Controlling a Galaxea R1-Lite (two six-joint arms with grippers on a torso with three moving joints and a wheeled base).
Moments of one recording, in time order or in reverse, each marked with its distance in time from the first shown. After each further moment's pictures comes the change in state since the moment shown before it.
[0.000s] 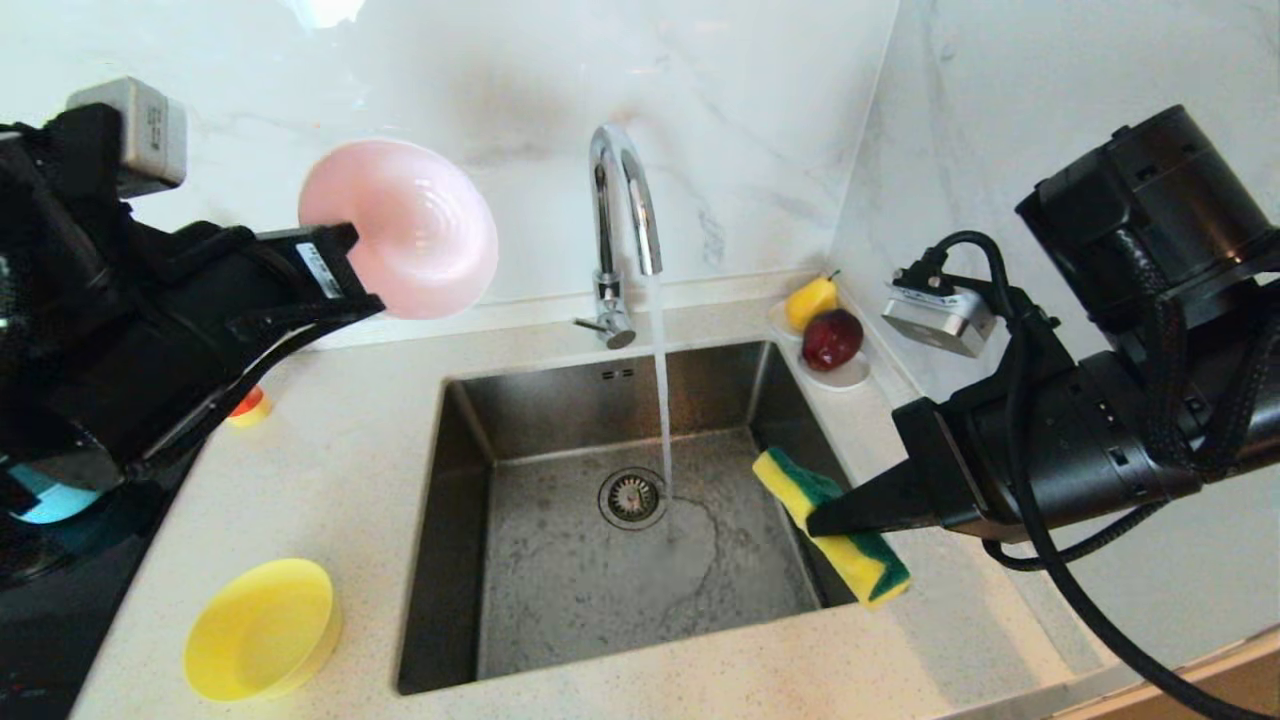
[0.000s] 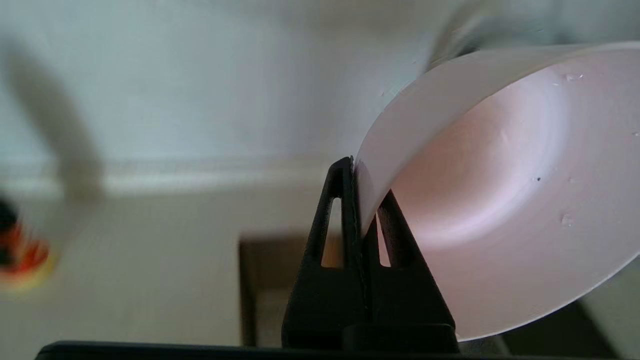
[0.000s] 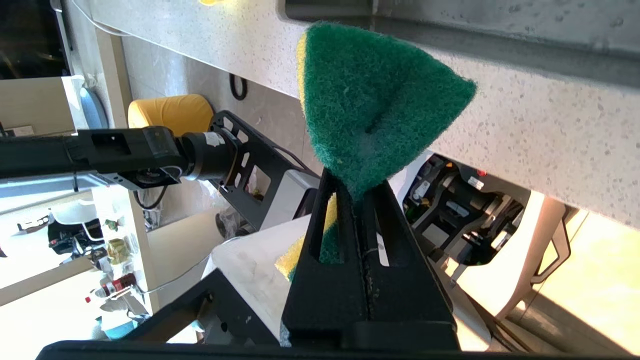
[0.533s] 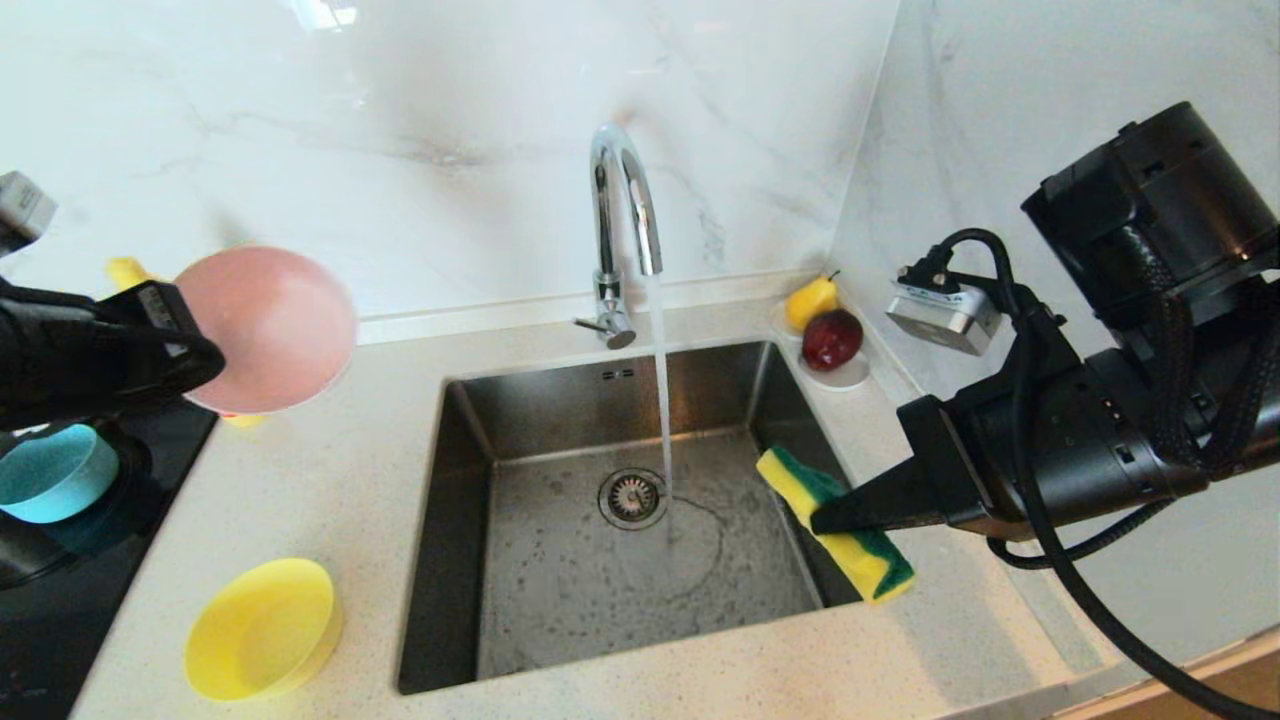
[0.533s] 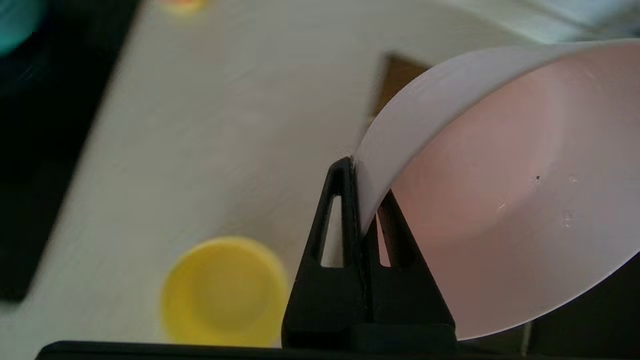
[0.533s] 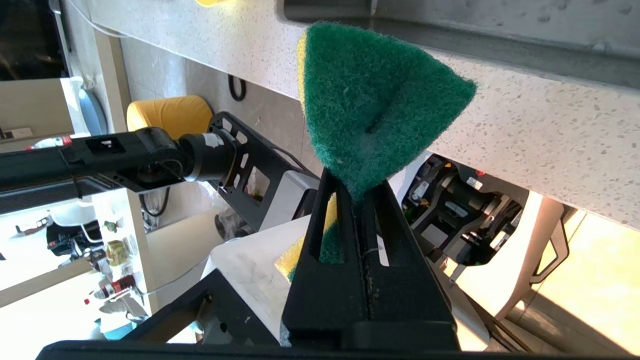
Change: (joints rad) left arm 0.323 -0.064 -0.333 1.011 -0.073 -0.362; right arm -0.006 -0.004 -0.004 0.007 -0.001 -0.001
